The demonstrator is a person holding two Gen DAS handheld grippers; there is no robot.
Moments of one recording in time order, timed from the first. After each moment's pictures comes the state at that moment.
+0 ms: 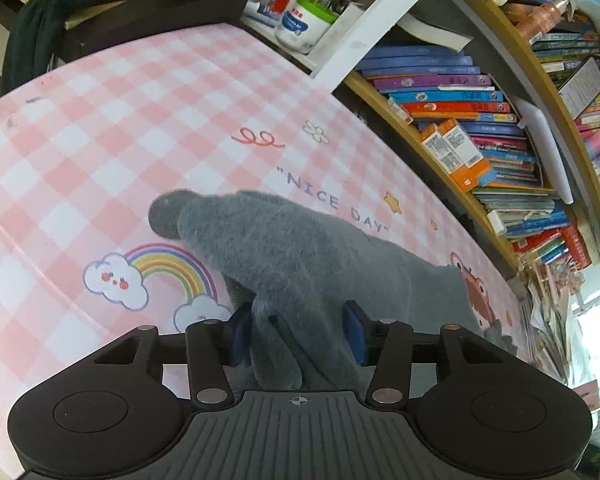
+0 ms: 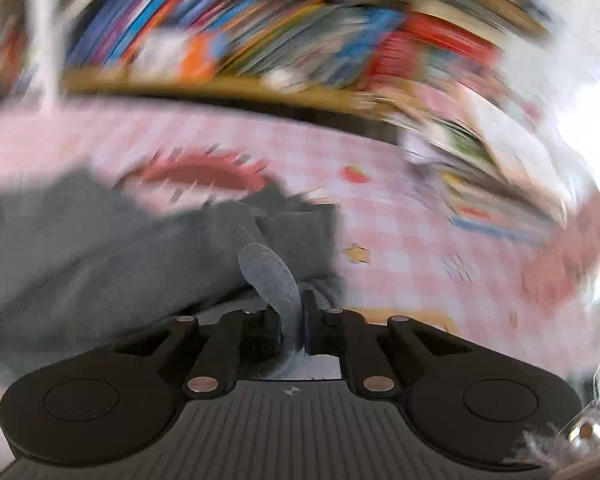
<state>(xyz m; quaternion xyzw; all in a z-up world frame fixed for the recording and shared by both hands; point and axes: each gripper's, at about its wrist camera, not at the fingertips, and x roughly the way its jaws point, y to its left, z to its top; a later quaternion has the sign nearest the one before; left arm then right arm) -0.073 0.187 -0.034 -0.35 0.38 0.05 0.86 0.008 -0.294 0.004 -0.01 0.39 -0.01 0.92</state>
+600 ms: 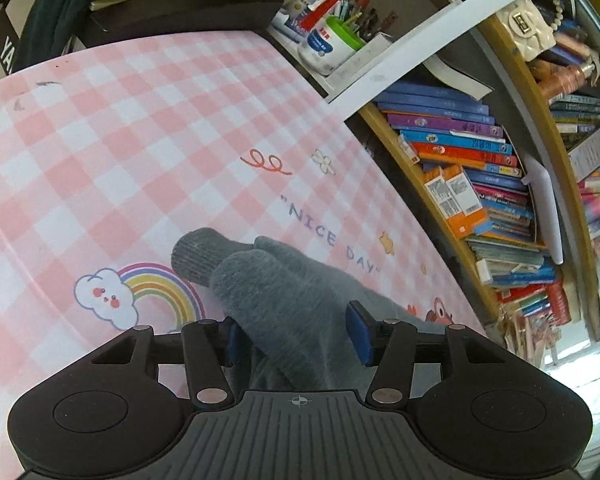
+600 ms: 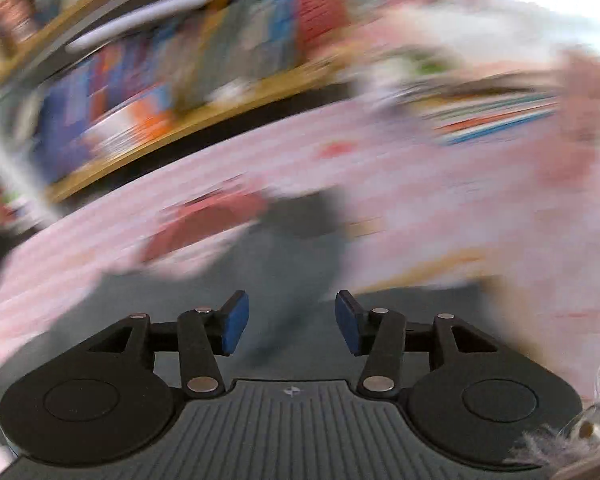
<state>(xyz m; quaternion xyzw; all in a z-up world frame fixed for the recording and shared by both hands) -0.061 0.206 -0.035 -0.42 0.35 0.07 0.83 0.044 -0.291 0.017 0.16 0.43 0.05 0.89</state>
